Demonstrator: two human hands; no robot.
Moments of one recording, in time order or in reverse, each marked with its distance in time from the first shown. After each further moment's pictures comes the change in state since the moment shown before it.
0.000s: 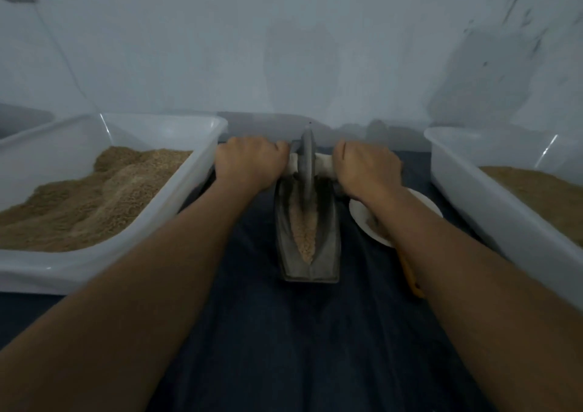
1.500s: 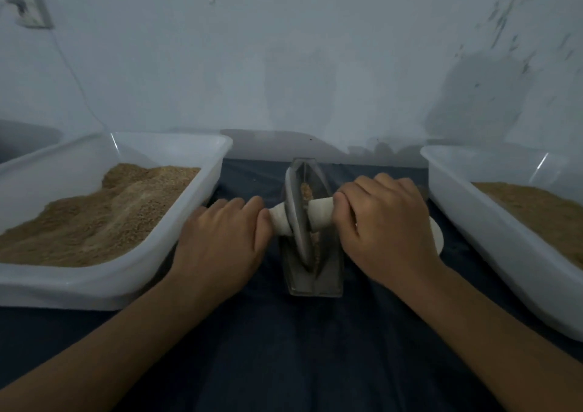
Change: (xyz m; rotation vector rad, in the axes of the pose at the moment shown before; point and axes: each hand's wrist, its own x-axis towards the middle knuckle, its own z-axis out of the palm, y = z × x) left_hand -0.120 -0.003 -0.041 -0.321 0.181 -0.055; right_hand -0.089 -0.015 -0.041 0.152 0.470 -0.144
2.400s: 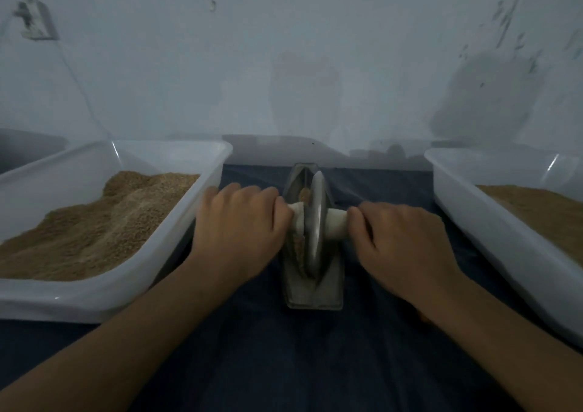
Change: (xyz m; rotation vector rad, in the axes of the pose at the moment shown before) left_hand 0.034 0.013 0.003 0.134 0.039 0.007; right_hand -0.012 0.017 -0.002 0.104 -0.181 0.118
